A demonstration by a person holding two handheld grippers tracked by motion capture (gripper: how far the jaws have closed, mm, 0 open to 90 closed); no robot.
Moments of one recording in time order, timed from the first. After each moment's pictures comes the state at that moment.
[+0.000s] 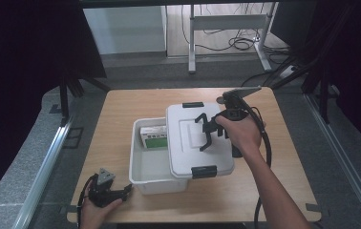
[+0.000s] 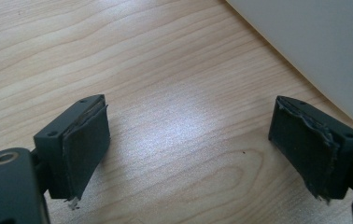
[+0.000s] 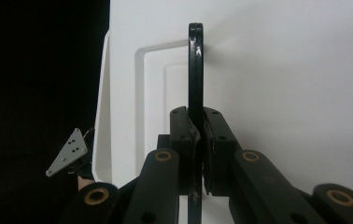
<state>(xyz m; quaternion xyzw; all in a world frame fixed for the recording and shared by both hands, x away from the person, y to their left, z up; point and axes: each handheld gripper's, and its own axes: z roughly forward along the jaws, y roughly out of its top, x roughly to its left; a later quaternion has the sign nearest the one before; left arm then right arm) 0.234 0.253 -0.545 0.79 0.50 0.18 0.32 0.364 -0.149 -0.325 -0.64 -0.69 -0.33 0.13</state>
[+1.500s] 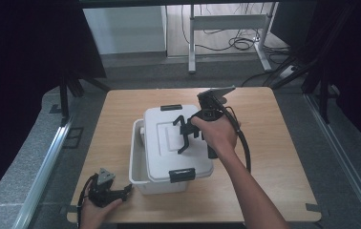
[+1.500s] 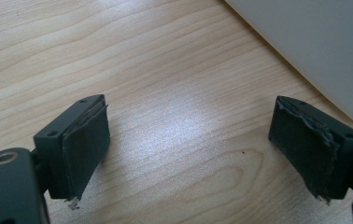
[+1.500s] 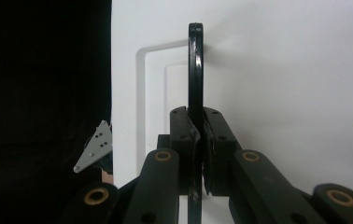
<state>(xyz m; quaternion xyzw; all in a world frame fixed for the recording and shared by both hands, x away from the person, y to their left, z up) 0.234 0.253 -0.545 0.79 0.49 0.18 0.32 0.360 -0.089 -0.322 -0.62 -0.69 -0.32 0.15</state>
